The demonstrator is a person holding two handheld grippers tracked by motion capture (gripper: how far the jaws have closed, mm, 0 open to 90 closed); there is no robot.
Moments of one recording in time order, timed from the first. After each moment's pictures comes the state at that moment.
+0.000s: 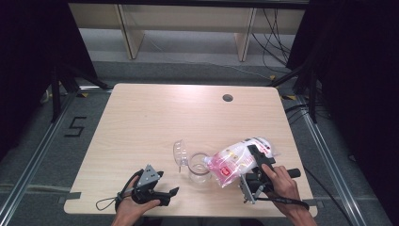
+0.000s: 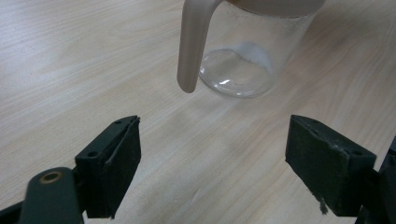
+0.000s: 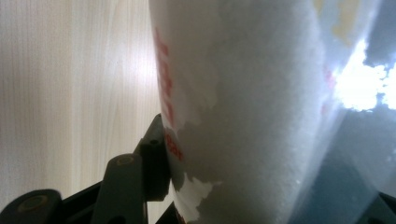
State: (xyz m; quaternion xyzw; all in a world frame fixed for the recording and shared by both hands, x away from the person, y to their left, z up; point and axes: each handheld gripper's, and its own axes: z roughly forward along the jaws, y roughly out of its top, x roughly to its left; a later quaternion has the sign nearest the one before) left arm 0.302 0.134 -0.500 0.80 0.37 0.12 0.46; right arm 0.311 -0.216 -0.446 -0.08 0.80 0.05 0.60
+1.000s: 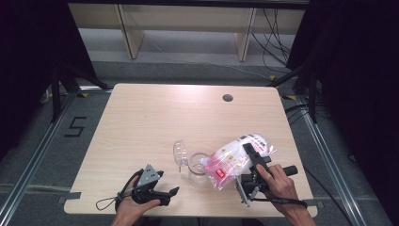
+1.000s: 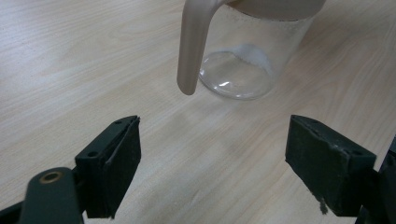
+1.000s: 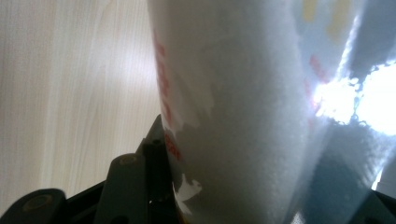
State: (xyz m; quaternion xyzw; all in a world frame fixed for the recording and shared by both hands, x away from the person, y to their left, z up) left arm 0.303 0.135 -0.499 0.81 0.36 0.13 0.45; right arm 0.309 -0.205 -0.443 -0.12 0.78 0.04 0.62
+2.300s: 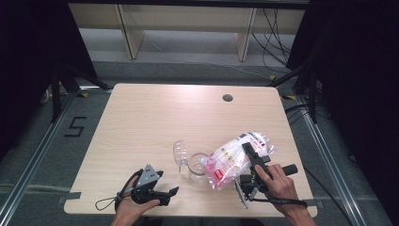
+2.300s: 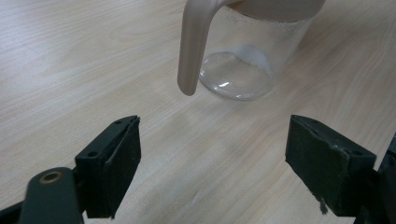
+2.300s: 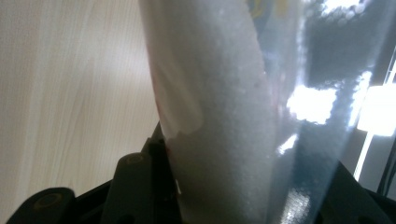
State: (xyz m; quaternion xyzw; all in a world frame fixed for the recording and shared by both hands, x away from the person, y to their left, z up) left arm 0.303 0.135 -0.498 0.80 0.36 0.13 0.46; right arm 0.307 -0.203 -0.444 -0.12 0.76 0.03 0.64
